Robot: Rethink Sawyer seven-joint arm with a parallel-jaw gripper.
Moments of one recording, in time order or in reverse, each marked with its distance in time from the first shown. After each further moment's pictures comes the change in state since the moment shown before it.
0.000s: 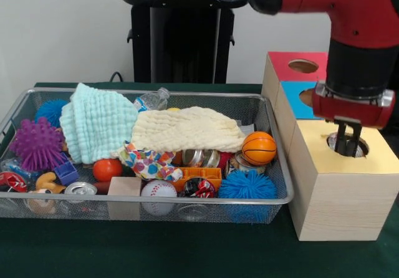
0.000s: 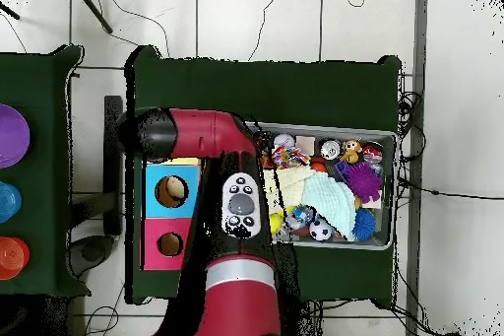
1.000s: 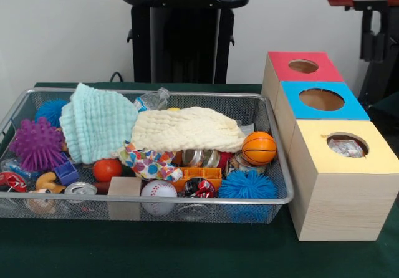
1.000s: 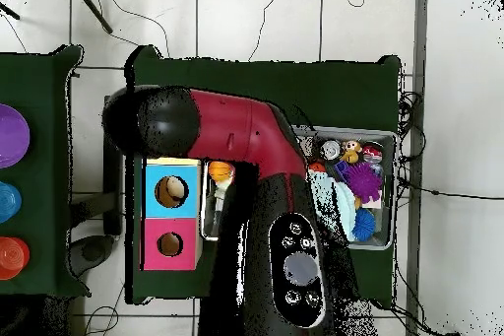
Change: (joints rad) arm -0.115 -0.296 0.073 0.090 0.063 0.150 0.000
